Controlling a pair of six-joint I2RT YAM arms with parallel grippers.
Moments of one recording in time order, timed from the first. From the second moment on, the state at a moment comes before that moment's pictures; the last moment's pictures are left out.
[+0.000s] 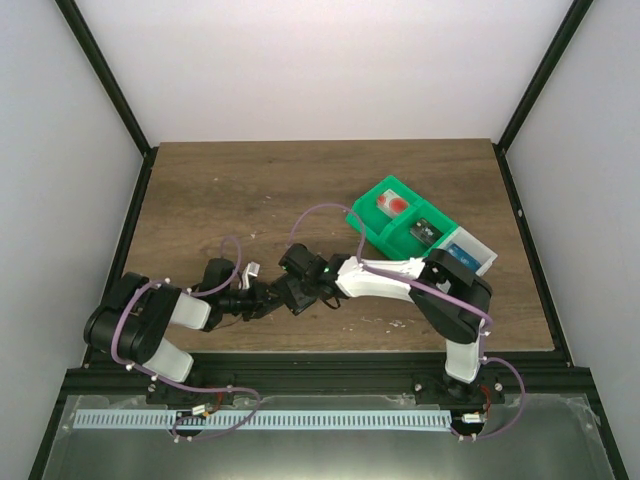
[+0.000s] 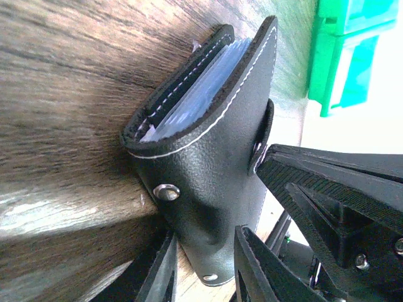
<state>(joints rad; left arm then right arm) -0.32 1.53 0.22 0.55 0.81 -0.99 1.04 1.86 1.17 -0.39 0.13 0.44</state>
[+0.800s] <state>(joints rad) -0.30 1.45 0.23 0.44 0.76 -1.01 1.04 1.90 1.26 -0.44 0.16 0.35</state>
